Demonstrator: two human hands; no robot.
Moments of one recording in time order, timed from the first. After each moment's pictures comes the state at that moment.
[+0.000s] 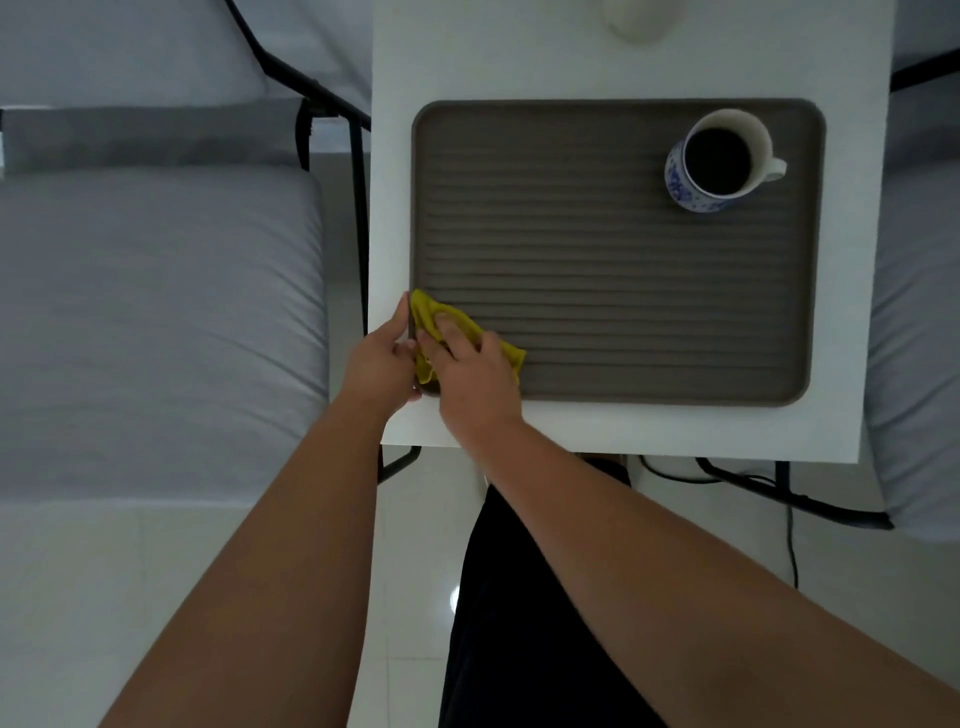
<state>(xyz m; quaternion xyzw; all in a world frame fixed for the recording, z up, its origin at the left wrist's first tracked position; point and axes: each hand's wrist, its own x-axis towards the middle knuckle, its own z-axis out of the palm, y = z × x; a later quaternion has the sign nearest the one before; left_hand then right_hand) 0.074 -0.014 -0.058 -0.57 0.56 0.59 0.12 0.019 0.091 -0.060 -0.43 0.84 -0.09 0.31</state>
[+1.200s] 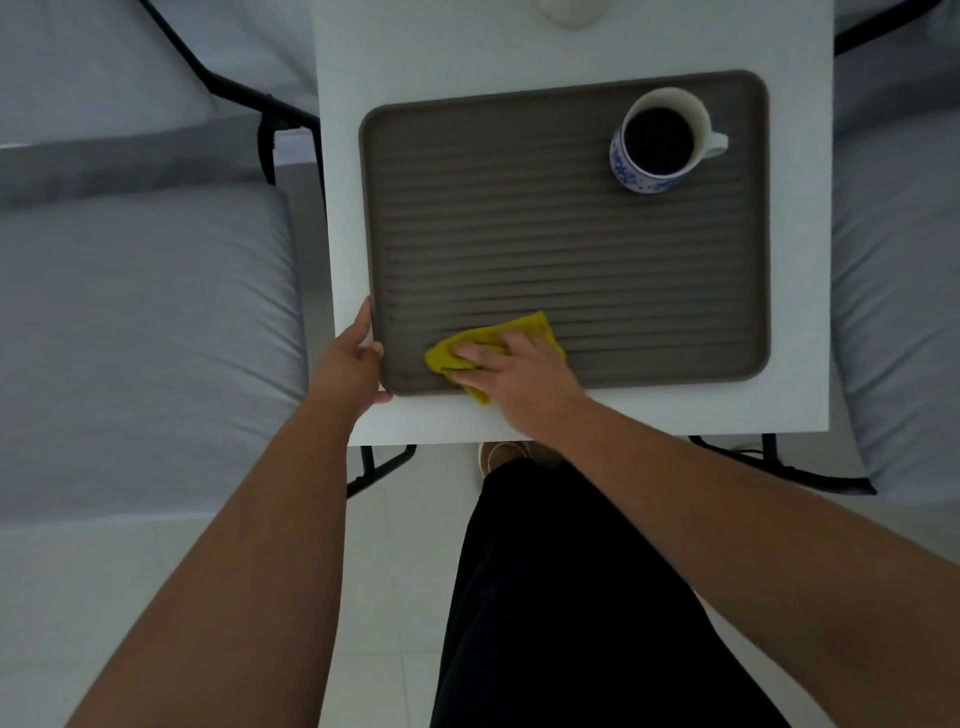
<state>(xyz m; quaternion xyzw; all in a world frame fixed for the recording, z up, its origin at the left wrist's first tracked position) 0.072 -0.008 -0.056 -0.58 0.59 0.55 0.11 -0.045 0.175 -0.070 -0.61 0.76 -0.05 0.22</state>
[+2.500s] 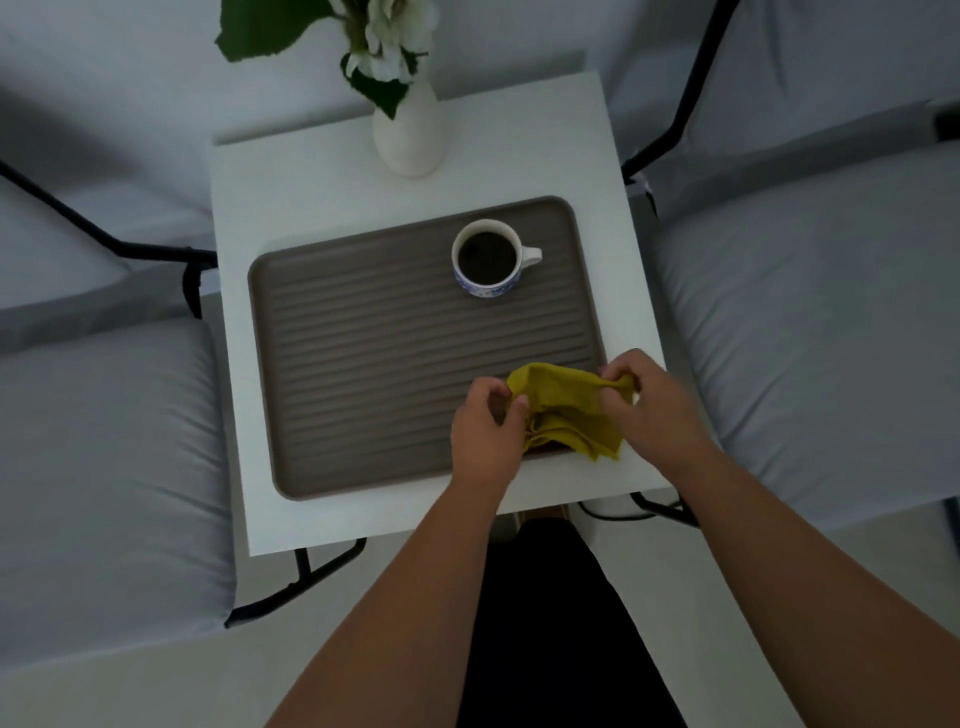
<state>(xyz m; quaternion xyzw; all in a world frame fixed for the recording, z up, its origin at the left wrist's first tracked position) -0.087 0.208 -0.034 -0.44 0.73 0.51 0.04 -0.192 0.356 -0.012 -0.10 0.89 -0.37 0.26</state>
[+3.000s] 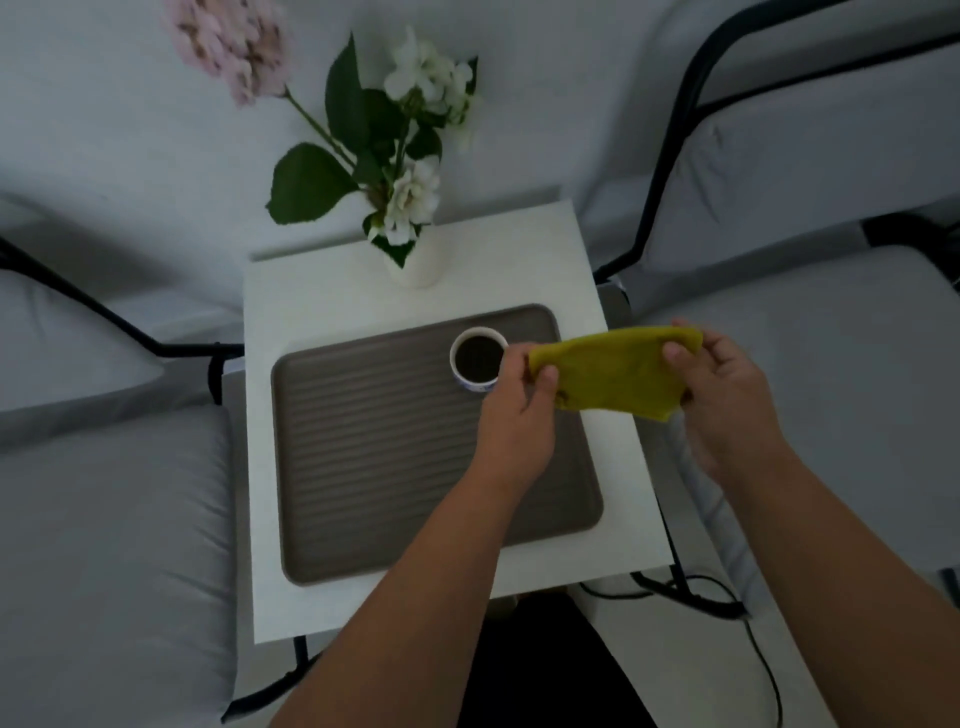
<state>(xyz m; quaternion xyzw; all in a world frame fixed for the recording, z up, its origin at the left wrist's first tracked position) -0.187 0.192 0.066 -0.26 0.73 0.63 -0.06 -0.280 0.349 0.092 0.07 0.65 -0.72 0.21</state>
